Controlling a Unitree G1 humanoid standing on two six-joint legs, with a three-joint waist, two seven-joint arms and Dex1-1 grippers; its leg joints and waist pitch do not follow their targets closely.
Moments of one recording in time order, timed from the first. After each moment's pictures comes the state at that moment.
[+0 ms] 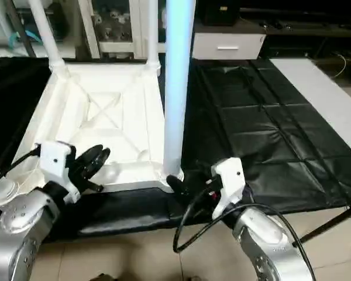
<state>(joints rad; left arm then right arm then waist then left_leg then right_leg) 0.03 0.18 0.04 -0.37 -0.16 0.45 -0.38 0.10 -0.26 0.07 -0.39 0.35 0.45 0.47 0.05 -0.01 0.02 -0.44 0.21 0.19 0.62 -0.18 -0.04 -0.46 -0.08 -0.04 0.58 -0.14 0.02</state>
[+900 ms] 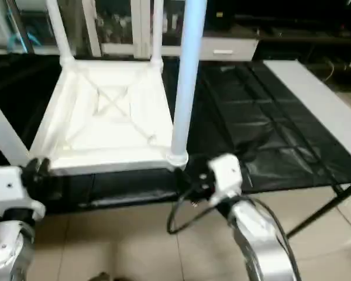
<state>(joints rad) 0.20 0.05 0.21 -0.34 -0.05 0.07 -0.05 0.03 -0.22 0.13 -0.19 0.23 0.19 0.46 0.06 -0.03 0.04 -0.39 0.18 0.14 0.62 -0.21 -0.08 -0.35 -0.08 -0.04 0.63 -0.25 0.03</state>
